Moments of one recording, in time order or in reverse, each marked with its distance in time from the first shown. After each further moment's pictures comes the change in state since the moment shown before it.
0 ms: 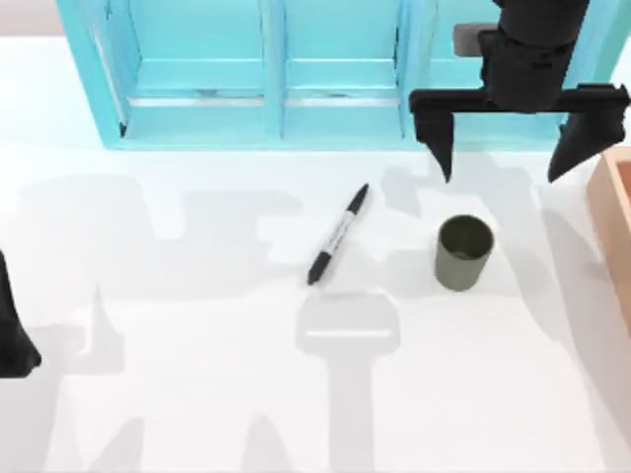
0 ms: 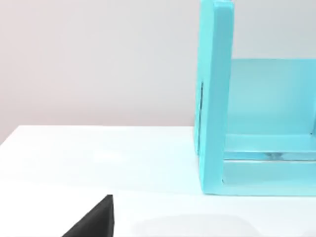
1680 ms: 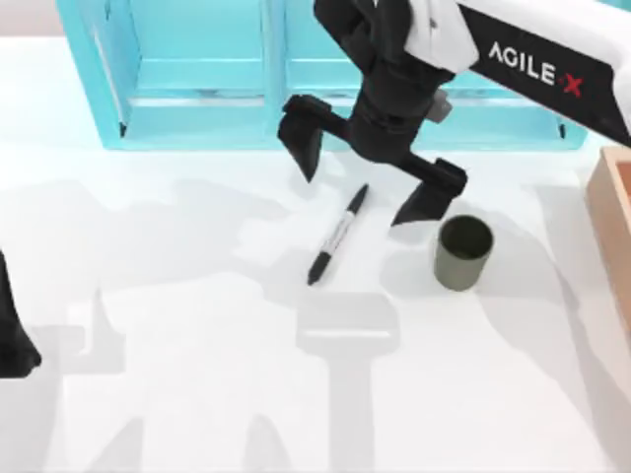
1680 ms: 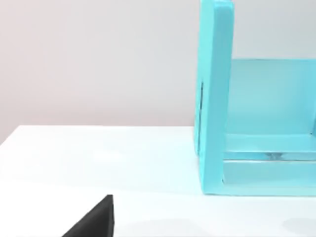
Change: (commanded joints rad) left arm 0.000 0.000 0.000 0.000 0.000 0.000; right arm 0.177 0.135 -0.053 0.418 -0.092 0.635
